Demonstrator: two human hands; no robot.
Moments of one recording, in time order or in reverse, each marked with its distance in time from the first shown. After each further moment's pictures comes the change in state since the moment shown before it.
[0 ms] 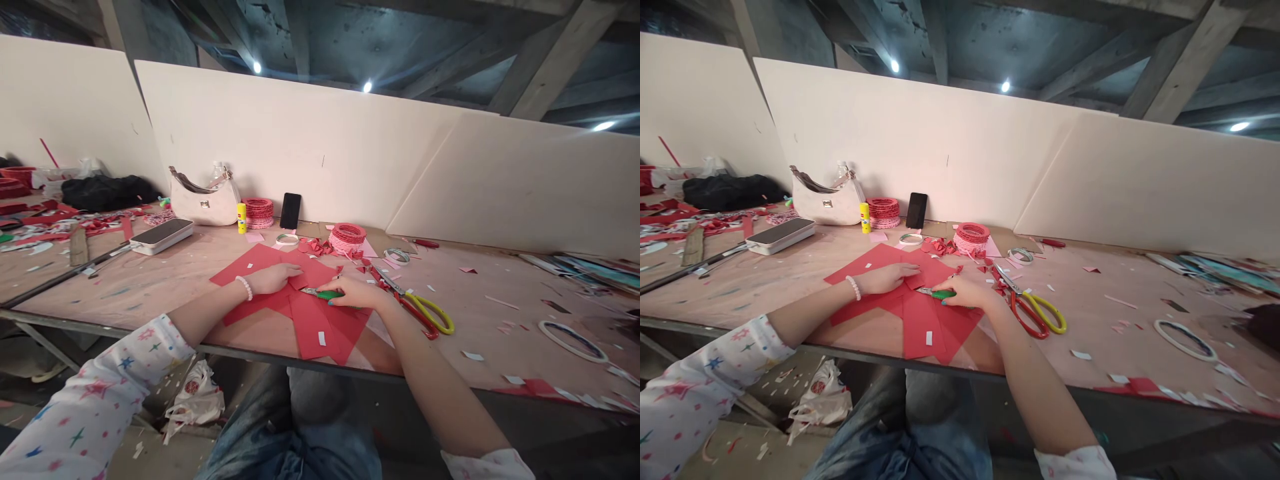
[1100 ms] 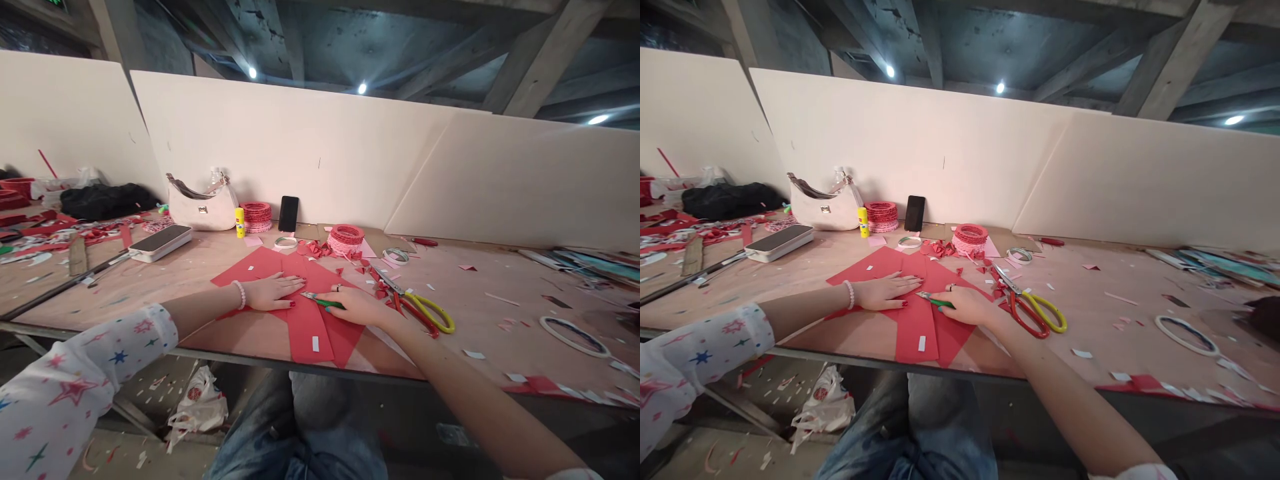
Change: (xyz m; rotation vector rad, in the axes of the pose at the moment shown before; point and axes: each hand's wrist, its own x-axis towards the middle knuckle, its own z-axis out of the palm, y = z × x) left_hand -0.019 0.007 -0.005 0.030 -0.283 0.161; right_hand -0.016 -0.005 0.023 -0.277 0.070 -0.029
